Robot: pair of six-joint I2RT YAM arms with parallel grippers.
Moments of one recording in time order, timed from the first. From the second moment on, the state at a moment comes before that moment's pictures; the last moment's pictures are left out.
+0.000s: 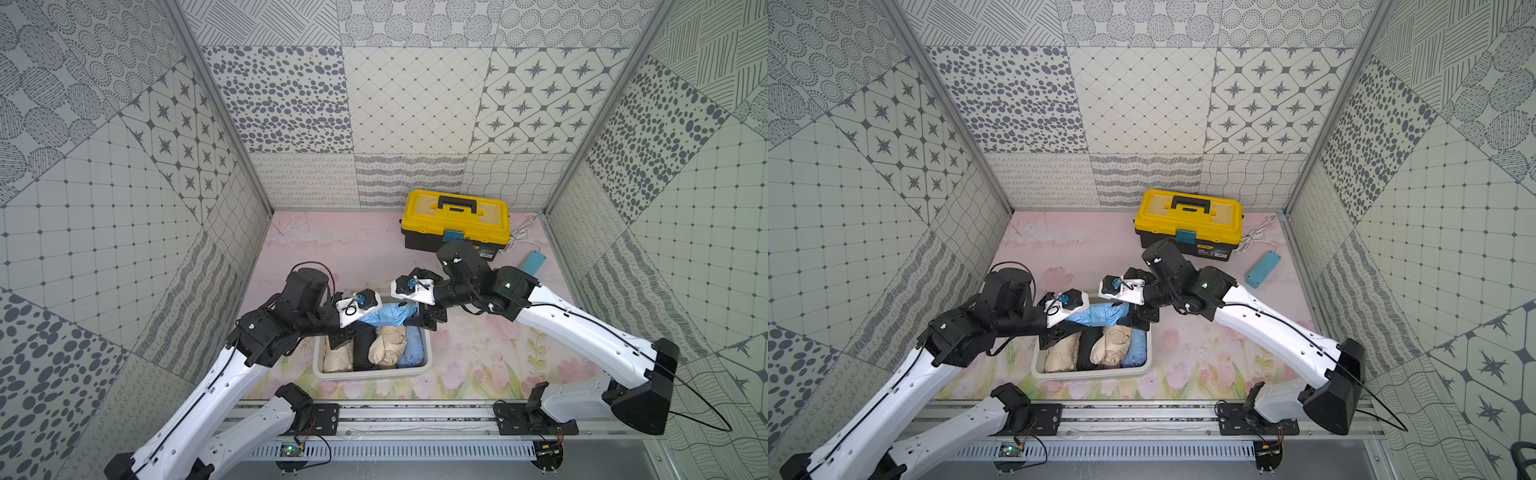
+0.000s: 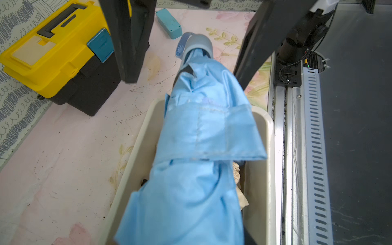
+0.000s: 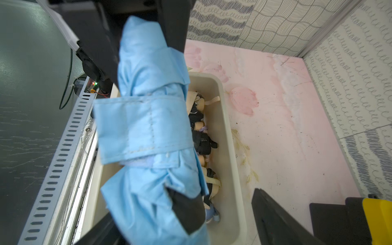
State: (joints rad) left arm -0.52 0.84 1.04 -0.94 0.45 0.57; right arm 0.90 1.30 1.32 -0.69 -0.40 -0.56
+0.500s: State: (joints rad) left arm -0.52 0.80 1.01 -0.95 0.21 0.24; right arm 0.89 0.95 0.96 -0.53 -0.03 0.32
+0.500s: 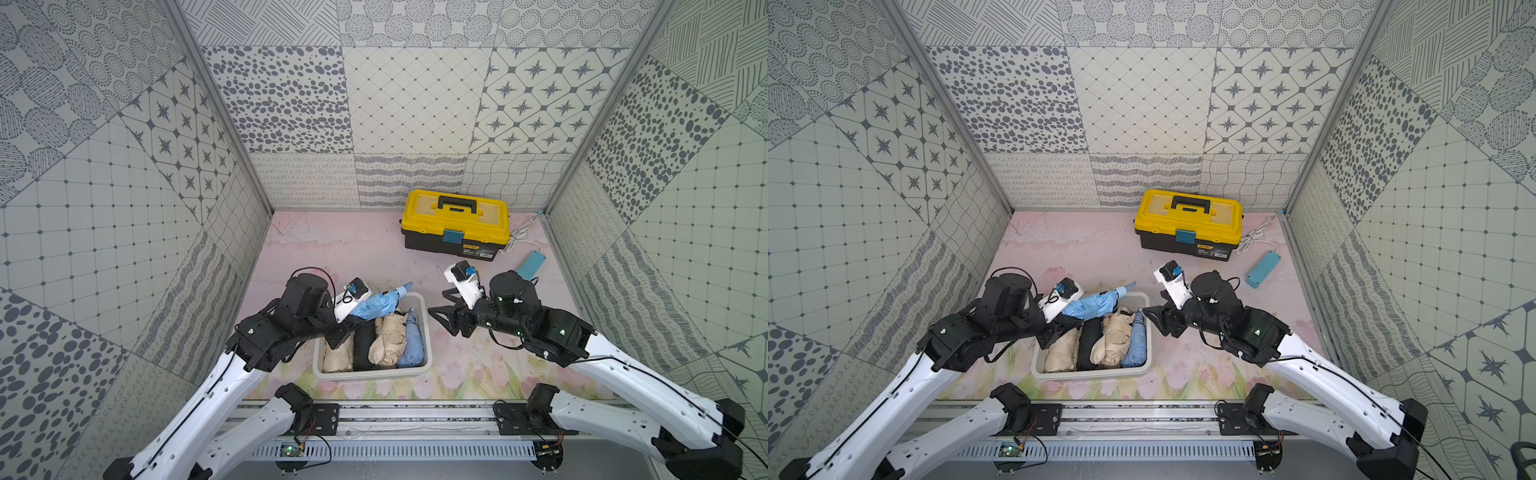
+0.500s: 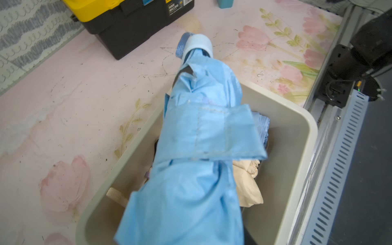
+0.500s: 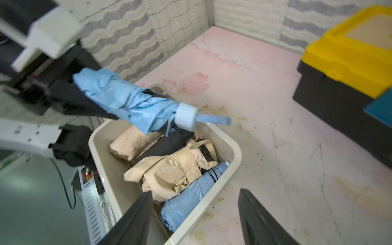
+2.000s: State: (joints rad) left arm -1.30 0.91 0.92 -1.11 -0.68 -0.65; right arm 0.82 1.37 1.01 -0.60 0.13 0.80
